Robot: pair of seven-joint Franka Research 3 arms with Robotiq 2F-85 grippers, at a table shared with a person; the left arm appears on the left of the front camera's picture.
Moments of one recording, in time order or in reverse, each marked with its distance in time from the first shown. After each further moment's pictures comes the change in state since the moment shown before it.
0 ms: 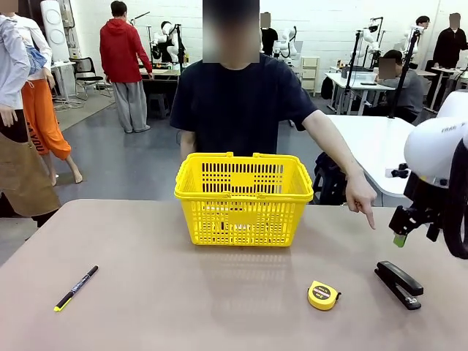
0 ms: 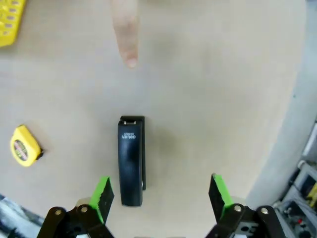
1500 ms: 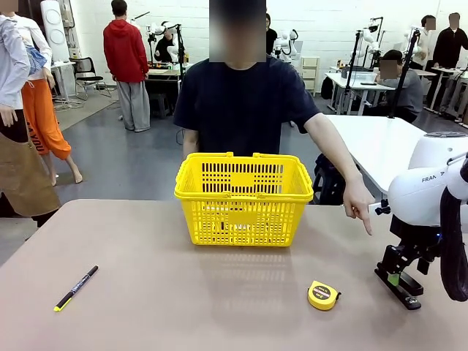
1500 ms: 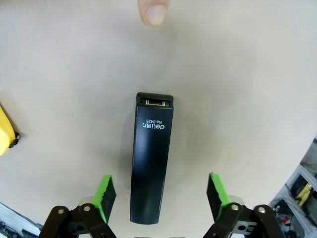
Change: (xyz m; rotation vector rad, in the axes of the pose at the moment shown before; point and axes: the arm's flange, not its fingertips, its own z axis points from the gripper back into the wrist) left arm 0.000 0.000 0.000 0.000 0.000 -0.002; right arm -0.025 0.034 -0.063 -0.030 0.094 0.100
